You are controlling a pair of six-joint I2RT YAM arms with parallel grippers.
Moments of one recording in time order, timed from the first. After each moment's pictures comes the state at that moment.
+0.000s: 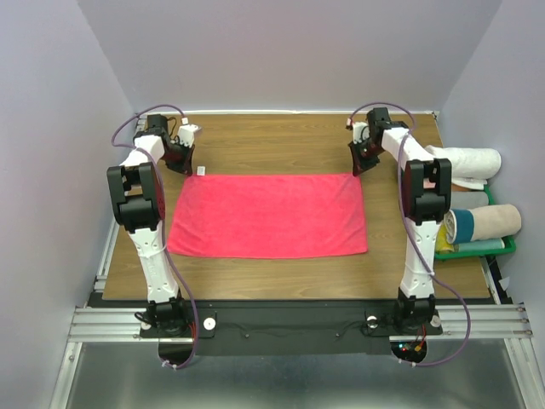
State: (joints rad) left arm 0.13 2.21 1.74 -0.69 0.42 0.54; right arm 0.06 2.28 1.89 -0.83 -0.29 -0.28
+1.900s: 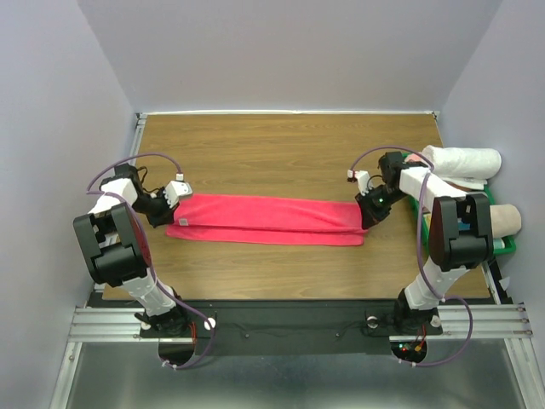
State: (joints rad) left arm 0.35 1.65 1.06 -0.87 0.56 1.40; right arm 0.06 1.72 1.13 -0.90 -0.46 -0.62
